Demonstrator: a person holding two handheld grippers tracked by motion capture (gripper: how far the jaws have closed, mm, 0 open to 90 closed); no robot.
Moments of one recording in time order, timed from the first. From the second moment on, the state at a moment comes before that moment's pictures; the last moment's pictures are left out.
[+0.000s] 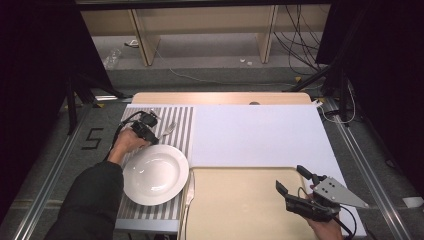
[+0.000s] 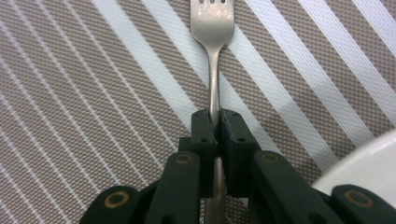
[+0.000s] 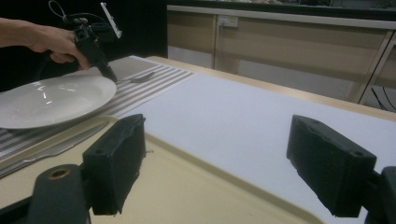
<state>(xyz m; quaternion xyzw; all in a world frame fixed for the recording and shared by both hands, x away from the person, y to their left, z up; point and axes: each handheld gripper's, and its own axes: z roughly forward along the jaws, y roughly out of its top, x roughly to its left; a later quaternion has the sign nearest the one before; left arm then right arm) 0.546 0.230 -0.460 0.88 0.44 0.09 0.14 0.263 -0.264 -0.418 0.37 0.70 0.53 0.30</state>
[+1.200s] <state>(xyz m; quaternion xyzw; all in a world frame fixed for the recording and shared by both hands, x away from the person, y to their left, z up) 0.458 0.254 -0.375 0.80 0.45 0.11 0.37 0.263 -0.263 -0.419 0.37 0.70 0.53 0.30</state>
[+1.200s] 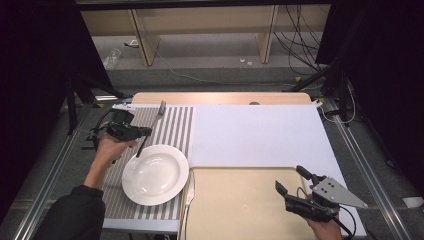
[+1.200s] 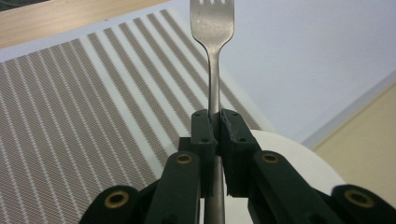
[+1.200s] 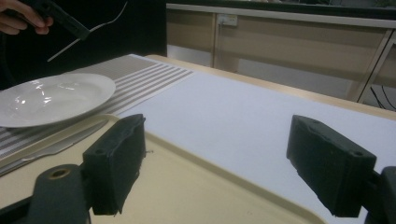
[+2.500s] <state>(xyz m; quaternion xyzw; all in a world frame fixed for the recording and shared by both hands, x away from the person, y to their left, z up) 0.352 0.194 -0.389 0.81 0.38 0.01 0.44 0.261 -0.262 -0.417 0.37 0.70 0.53 0.30</state>
